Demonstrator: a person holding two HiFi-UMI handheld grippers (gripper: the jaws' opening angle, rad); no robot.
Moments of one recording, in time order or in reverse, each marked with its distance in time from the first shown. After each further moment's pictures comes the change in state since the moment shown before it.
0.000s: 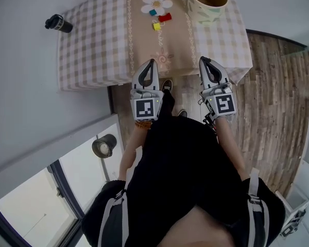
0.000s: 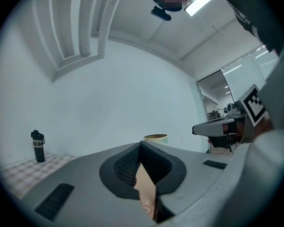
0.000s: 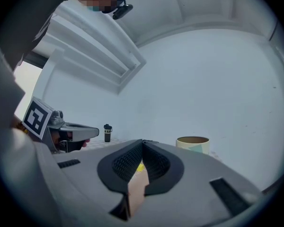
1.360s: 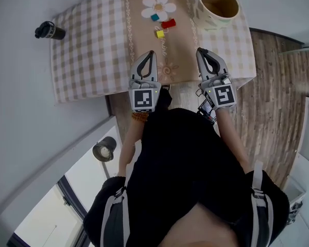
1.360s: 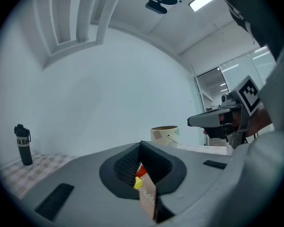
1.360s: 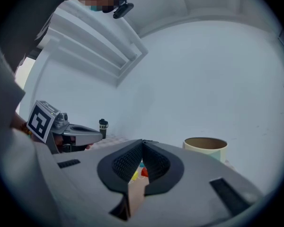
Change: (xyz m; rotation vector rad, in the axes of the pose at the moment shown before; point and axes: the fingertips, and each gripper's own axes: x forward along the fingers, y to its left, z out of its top) left arm 0.095 0.067 -0.039 0.016 0.052 -0.070; right arm 0.117 -0.018 -0.008 -0.027 0.027 0.022
